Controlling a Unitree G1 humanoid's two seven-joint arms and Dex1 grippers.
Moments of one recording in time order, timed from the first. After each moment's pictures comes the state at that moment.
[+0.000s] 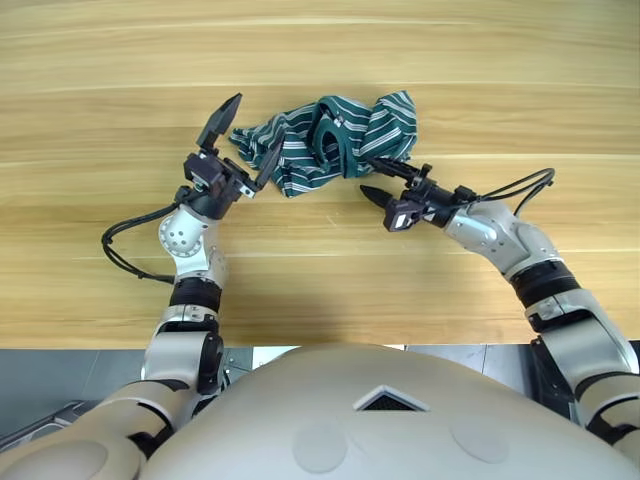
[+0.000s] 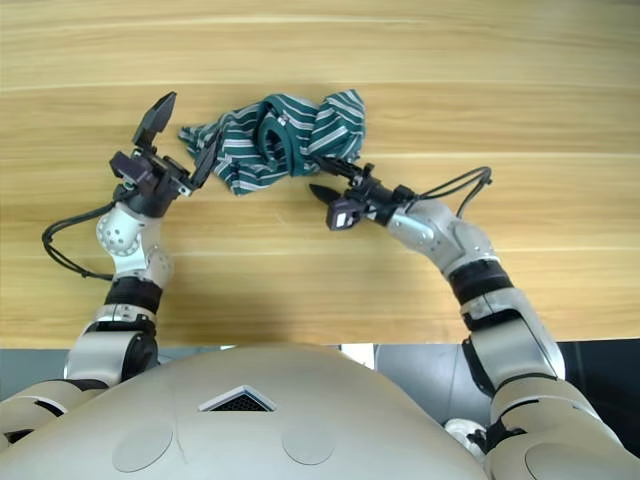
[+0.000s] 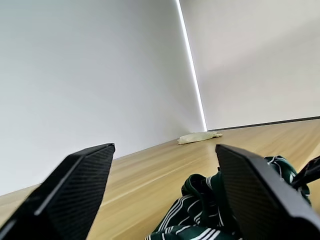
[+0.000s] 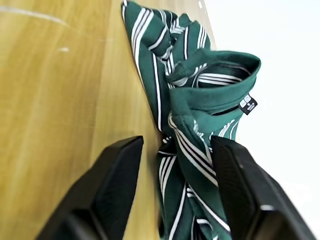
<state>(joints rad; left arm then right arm) -0.17 0.18 0.03 0.70 -0.38 -0.98 -0.89 -0.23 -0.54 0.44 0.47 -0.63 -0.79 0.13</state>
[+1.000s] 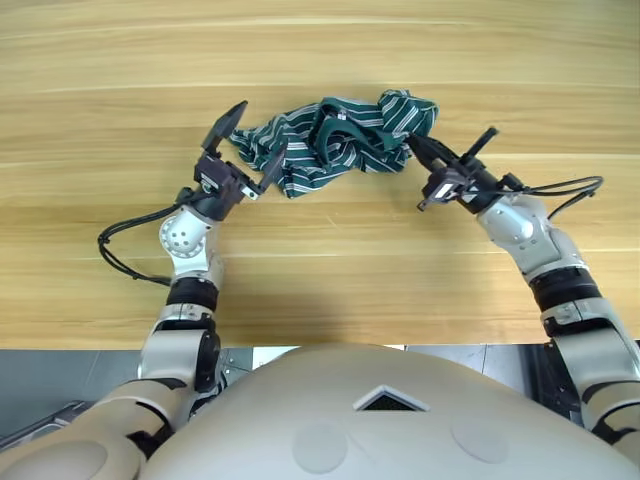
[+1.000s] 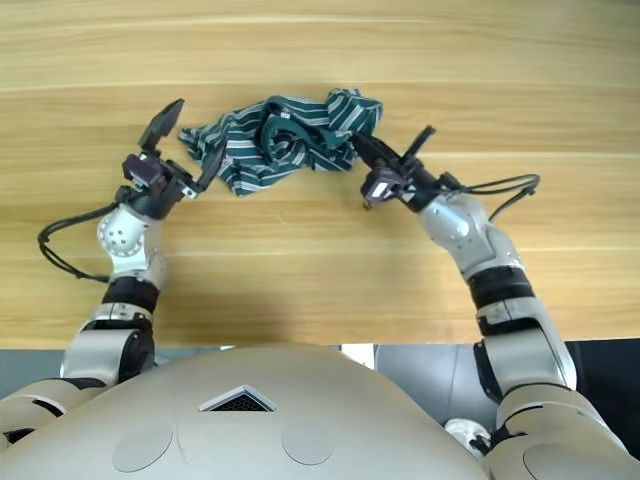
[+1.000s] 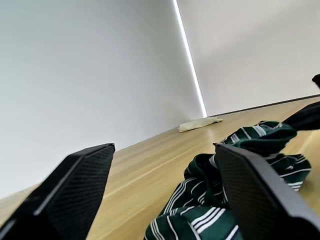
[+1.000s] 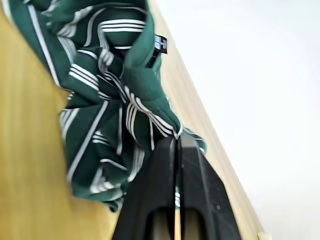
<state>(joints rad) -0.13 0.25 0.04 0.68 -0.19 -1.02 -0.78 -0.17 -0.58 0.27 0.48 -0.37 -0.81 0.11</state>
